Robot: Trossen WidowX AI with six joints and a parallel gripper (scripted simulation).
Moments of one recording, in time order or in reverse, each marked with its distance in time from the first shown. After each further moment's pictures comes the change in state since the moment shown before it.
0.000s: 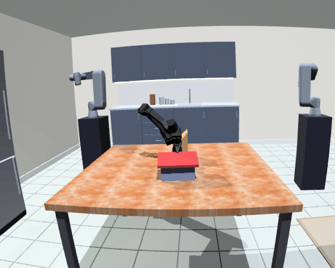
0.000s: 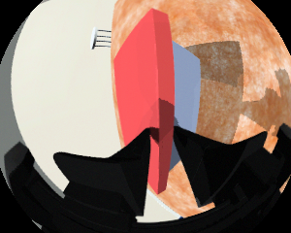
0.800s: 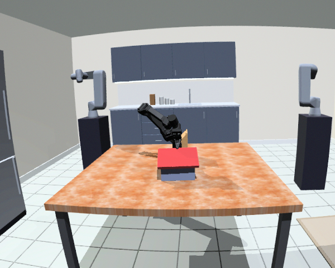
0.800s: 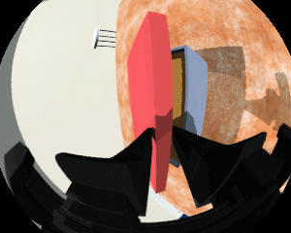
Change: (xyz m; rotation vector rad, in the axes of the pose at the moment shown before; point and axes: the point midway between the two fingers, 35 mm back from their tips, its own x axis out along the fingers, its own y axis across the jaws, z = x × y) arm -0.013 0.028 0.000 -0.003 -0.002 -0.005
